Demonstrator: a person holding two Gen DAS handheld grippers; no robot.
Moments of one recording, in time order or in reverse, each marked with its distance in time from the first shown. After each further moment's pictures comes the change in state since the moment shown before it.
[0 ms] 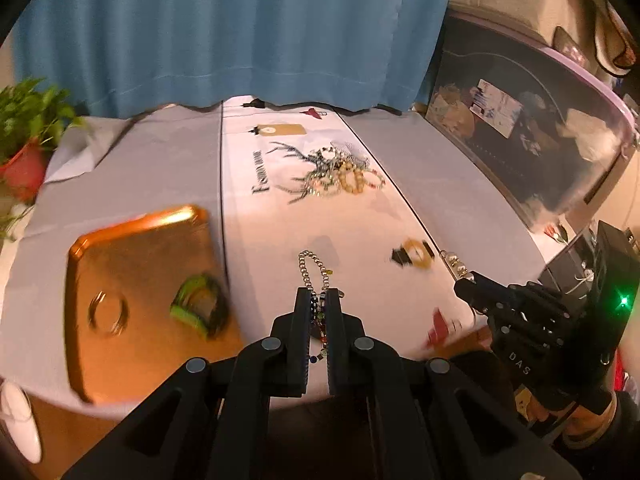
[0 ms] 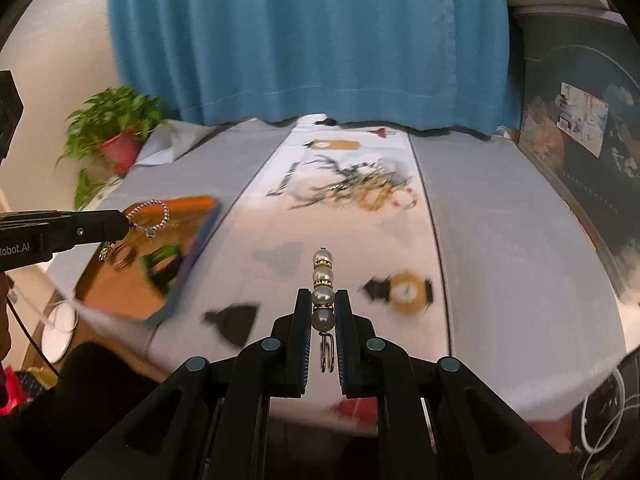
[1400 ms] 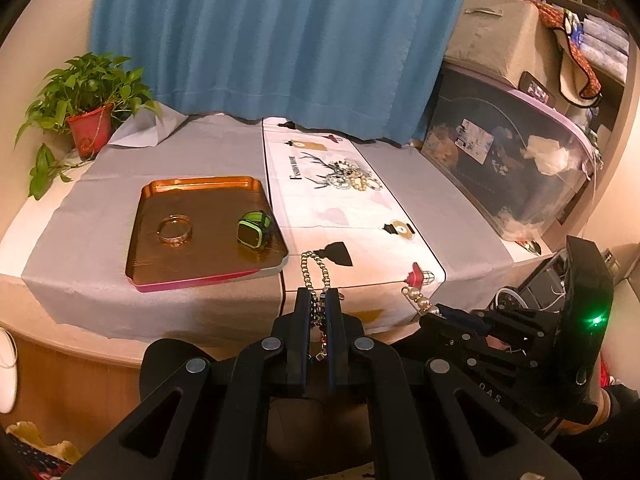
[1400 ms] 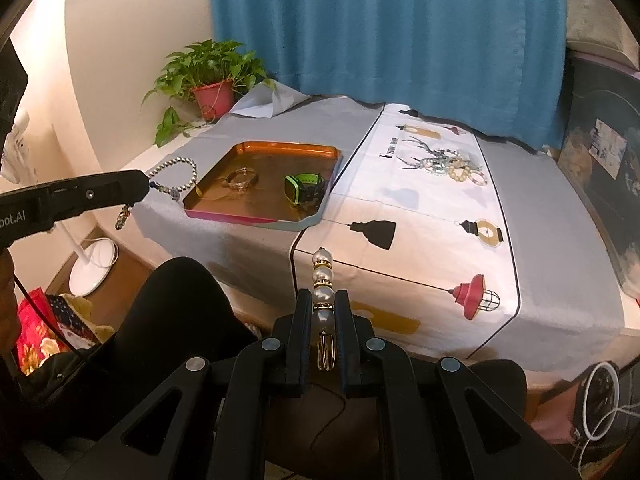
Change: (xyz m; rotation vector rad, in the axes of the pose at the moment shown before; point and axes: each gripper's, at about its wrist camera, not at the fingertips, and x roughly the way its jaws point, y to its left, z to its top) left arm -0.138 0.022 -0.129 -0.107 -0.159 -0.005; right arm -0.103 0.130 -0.086 -0.170 0.050 0.103
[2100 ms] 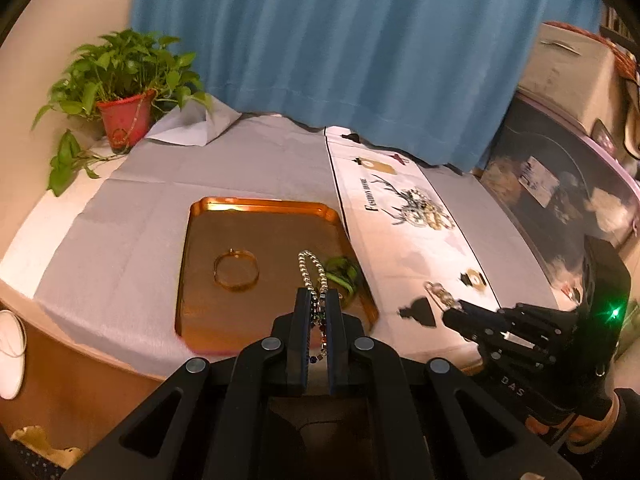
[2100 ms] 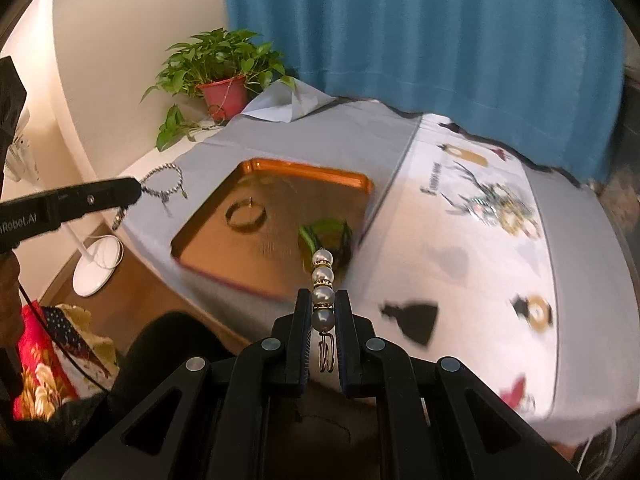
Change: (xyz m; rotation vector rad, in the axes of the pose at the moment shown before) left arm 0.069 0.105 0.074 -0.117 0.006 0.105; right arm 0.111 0.014 0.108 -0.070 0.026 0.075
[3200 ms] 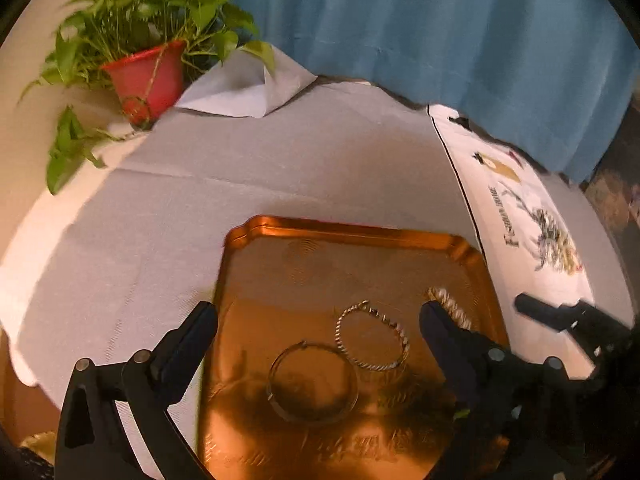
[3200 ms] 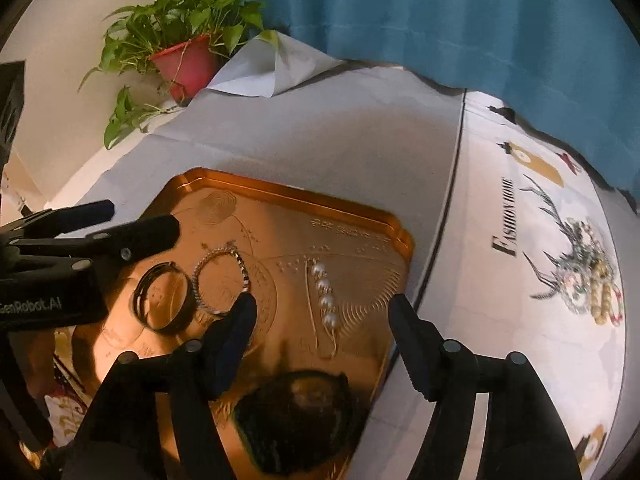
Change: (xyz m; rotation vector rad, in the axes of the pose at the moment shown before) left arm 0.167 0.083 0.060 -0.060 0.099 0.262; right arm 0.199 -0.018 0.094 -0.004 0.117 0.029
